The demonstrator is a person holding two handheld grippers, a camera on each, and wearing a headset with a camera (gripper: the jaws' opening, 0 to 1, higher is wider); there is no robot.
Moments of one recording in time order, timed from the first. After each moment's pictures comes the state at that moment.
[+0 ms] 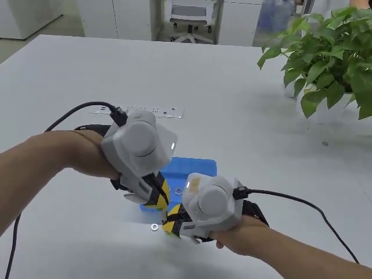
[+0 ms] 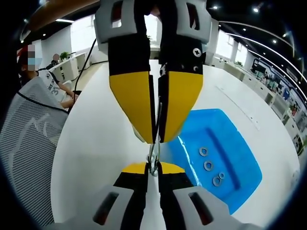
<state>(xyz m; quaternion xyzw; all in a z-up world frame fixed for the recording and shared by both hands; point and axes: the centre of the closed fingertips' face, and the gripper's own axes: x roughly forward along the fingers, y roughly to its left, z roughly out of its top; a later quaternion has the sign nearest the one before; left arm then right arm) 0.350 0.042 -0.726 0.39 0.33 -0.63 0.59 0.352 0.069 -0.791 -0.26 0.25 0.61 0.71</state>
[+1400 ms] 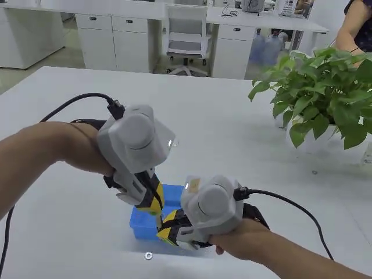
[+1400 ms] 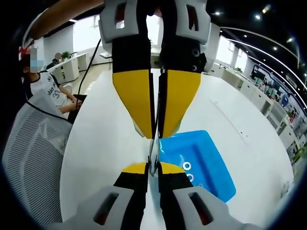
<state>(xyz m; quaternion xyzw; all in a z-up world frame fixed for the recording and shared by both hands) 0.361 0.044 -0.670 0.42 0.32 -0.62 0.58 0.366 0.069 -0.733 -0.26 0.23 0.61 0.71</state>
